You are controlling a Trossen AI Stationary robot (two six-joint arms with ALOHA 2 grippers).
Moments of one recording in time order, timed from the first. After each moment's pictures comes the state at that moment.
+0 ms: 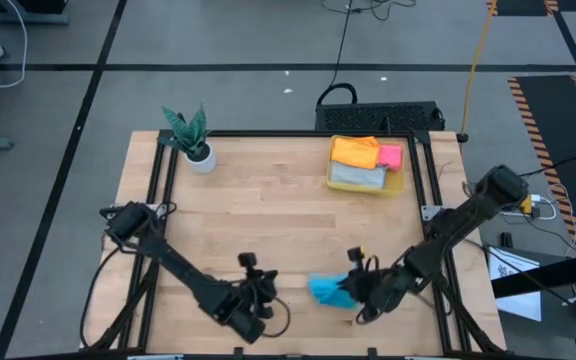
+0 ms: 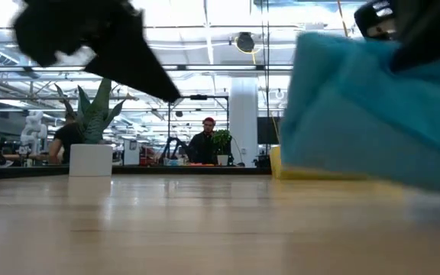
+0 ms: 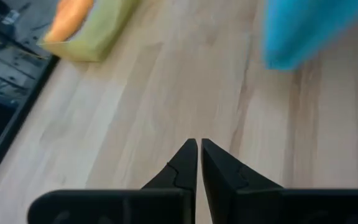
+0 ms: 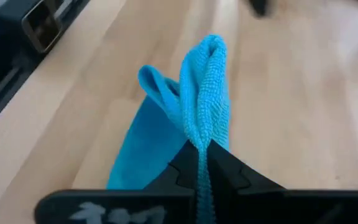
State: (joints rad) left arm -0.66 1.98 1.35 -0.59 -0.90 -0.58; right arm 0.73 1.51 0.80 -0.12 0.49 0.21
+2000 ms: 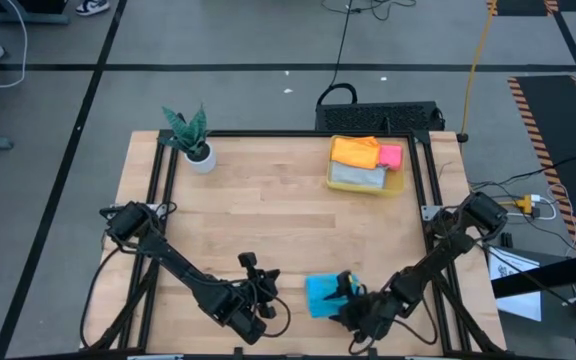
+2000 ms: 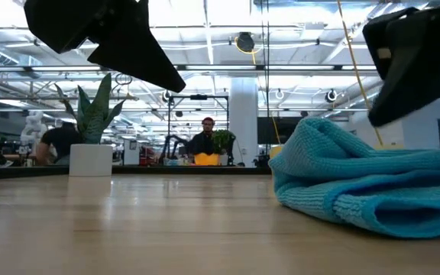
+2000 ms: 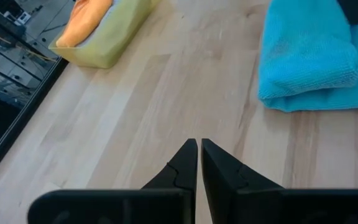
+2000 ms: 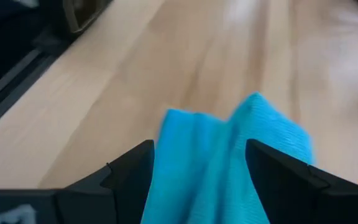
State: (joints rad) left arm -0.67 1.98 1.35 -0.57 -0.96 -0.63; right arm 0.80 1.79 0.86 0.13 0.52 0.14
